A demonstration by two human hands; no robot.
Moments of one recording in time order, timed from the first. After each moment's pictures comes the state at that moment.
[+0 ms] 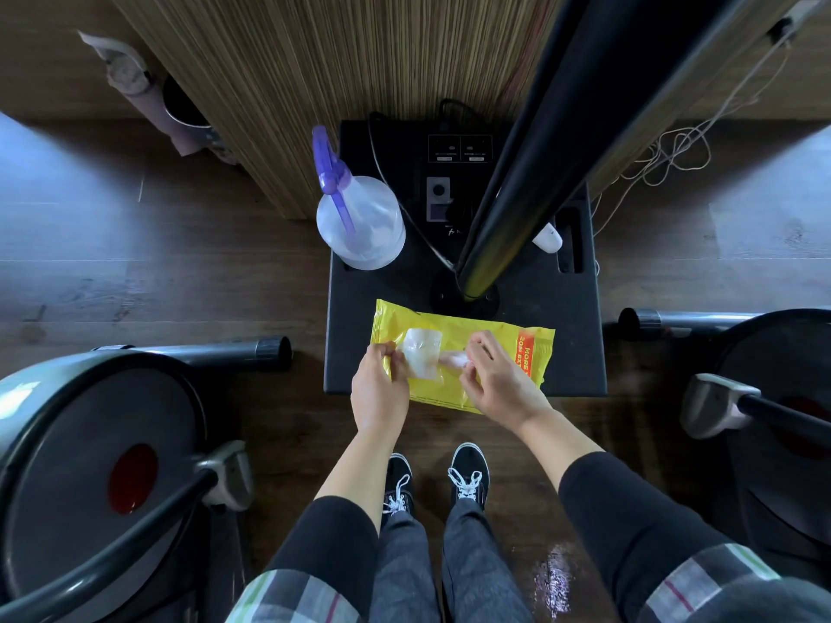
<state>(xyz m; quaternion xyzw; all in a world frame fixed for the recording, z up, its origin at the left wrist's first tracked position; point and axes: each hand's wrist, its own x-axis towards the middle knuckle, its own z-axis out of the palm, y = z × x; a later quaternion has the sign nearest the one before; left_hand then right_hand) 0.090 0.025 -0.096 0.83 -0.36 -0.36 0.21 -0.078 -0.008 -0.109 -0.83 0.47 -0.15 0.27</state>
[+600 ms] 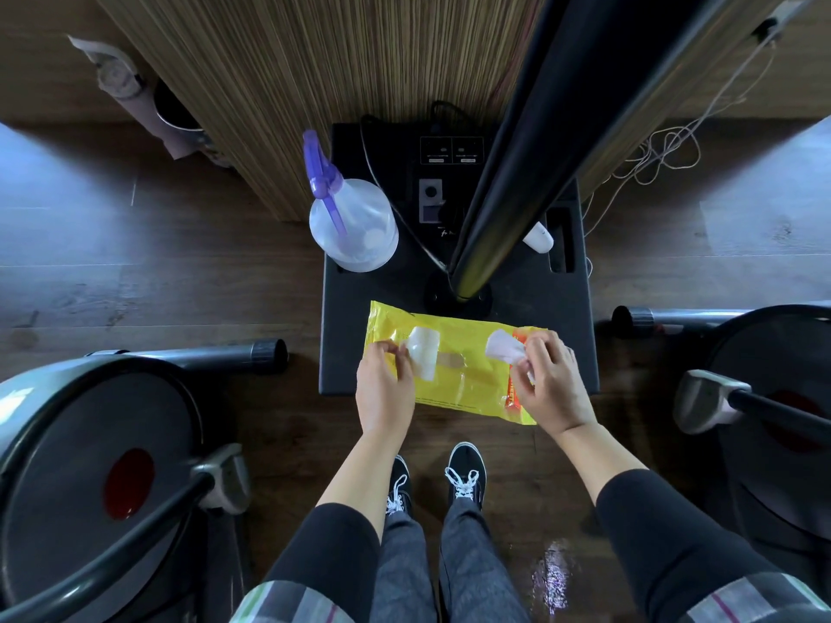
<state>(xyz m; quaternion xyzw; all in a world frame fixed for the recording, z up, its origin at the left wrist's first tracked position) 0.078 0.023 -0.089 0.82 -0.37 -0.36 0.25 -0.131 -0.004 -0.099 -0.77 0.60 -0.17 0.15</state>
